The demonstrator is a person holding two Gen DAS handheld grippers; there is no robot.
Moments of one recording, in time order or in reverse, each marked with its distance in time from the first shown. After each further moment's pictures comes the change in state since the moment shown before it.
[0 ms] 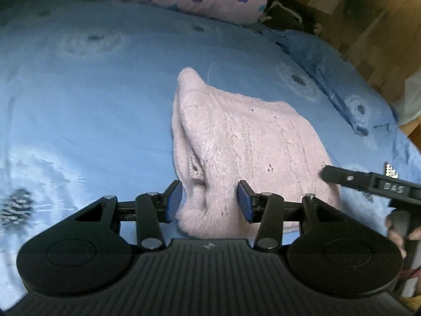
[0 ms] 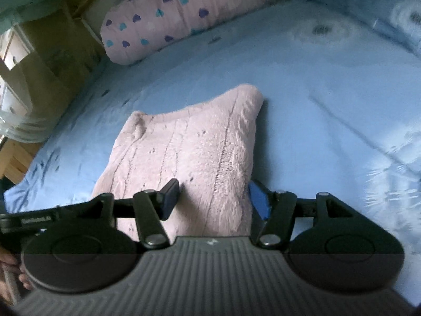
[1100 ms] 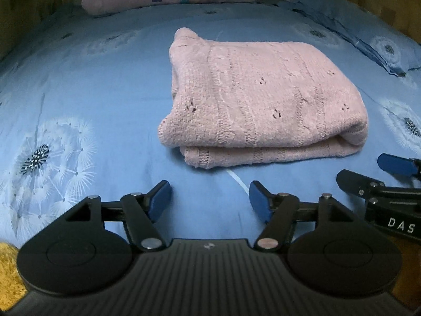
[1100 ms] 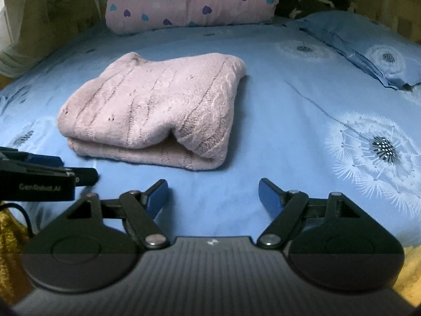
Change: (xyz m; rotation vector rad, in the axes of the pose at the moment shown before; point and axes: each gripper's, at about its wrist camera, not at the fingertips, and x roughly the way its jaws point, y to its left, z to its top) left arm 0.023 -0.067 -0.083 0.144 0.012 0.276; right arm -0.009 0.022 -0.094 -0.263 -0.050 -0.231
